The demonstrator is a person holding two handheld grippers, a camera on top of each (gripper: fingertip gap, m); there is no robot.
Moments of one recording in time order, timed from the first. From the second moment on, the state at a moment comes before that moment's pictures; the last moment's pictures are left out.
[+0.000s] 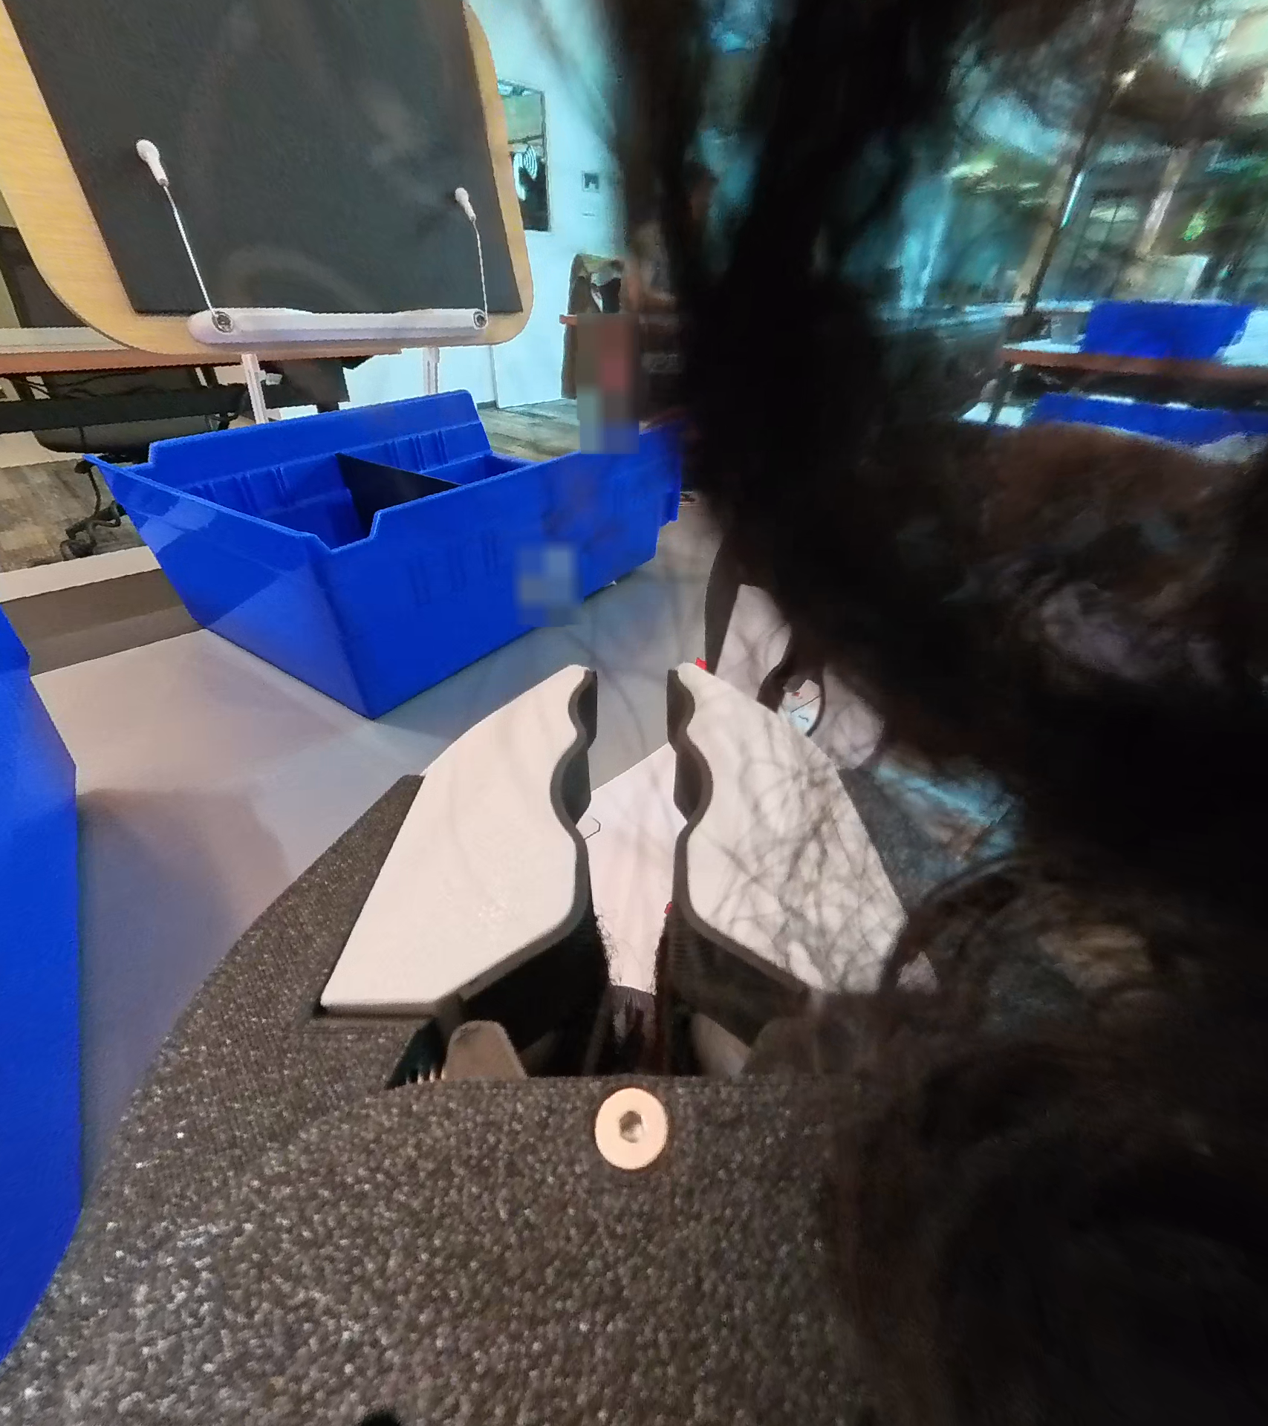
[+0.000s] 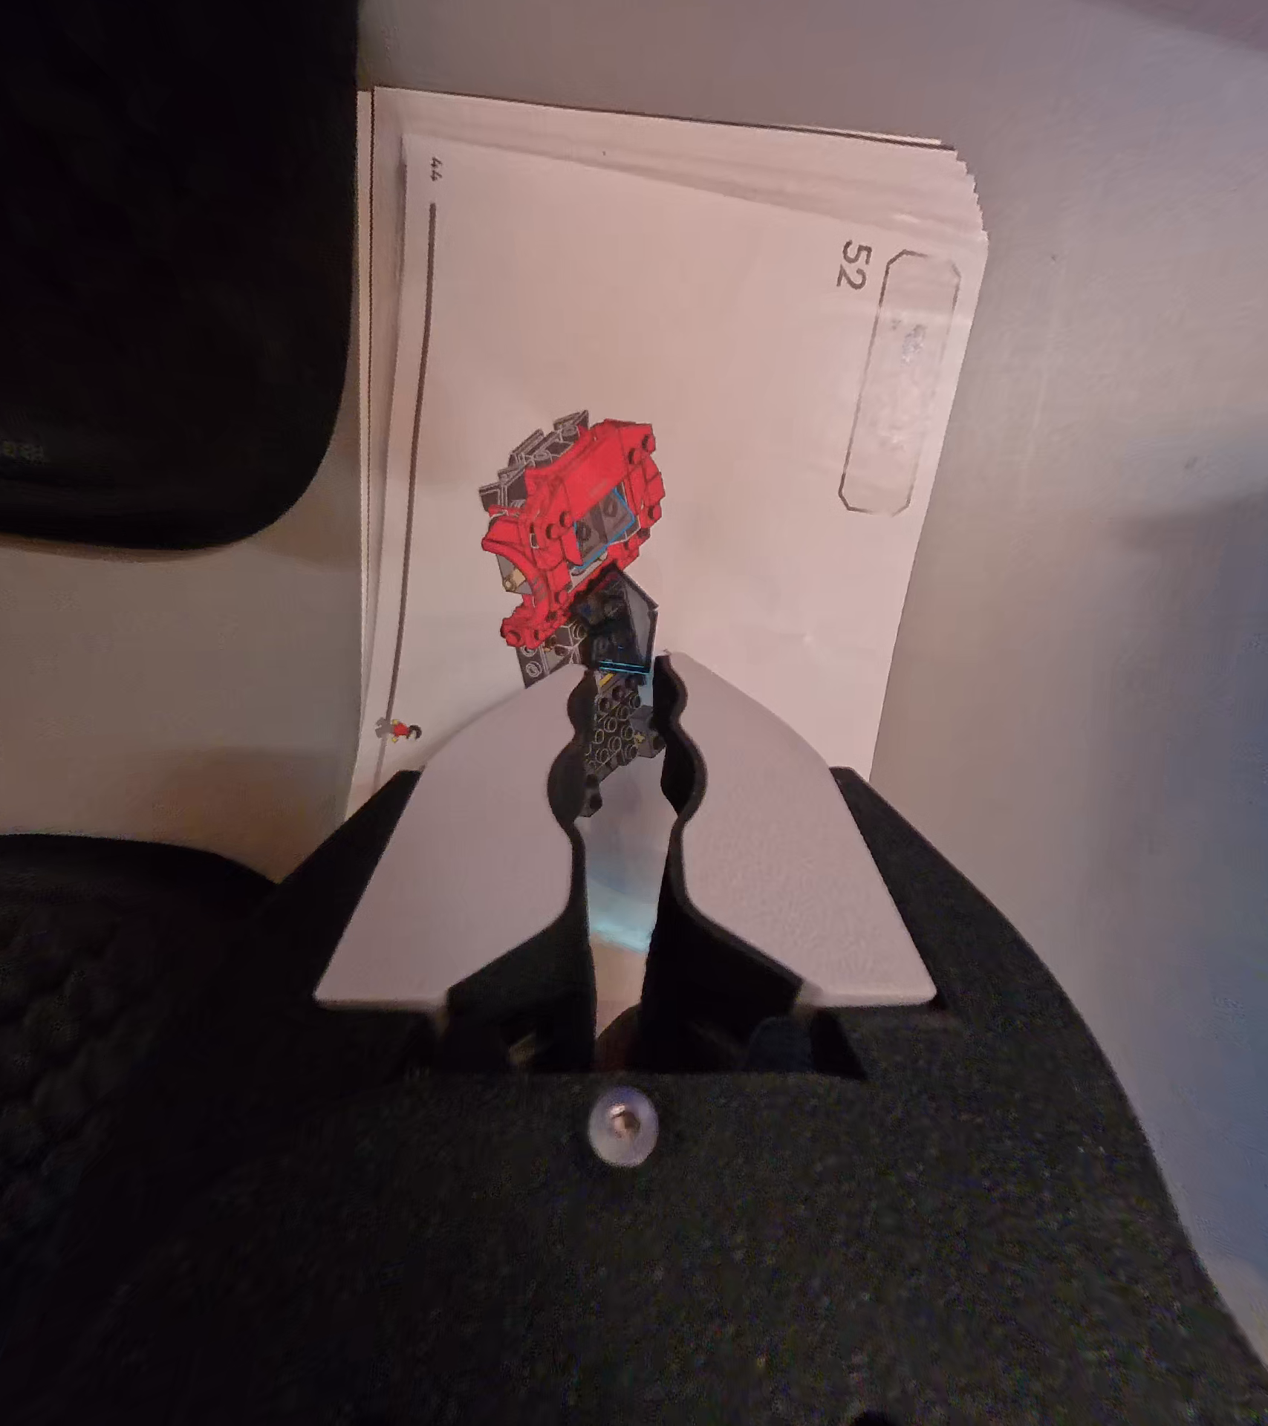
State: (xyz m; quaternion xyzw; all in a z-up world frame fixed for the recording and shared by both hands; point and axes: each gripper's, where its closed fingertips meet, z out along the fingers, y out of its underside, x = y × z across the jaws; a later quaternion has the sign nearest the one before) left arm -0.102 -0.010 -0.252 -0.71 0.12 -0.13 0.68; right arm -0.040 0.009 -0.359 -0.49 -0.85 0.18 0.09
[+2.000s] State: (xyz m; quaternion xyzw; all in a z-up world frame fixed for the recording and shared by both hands) left arm -0.101 -0.009 -0.254 -0.71 0.13 -0.13 0.68; right arm -0.044 0.008 -0.355 -0.50 -0.83 0.19 0.16
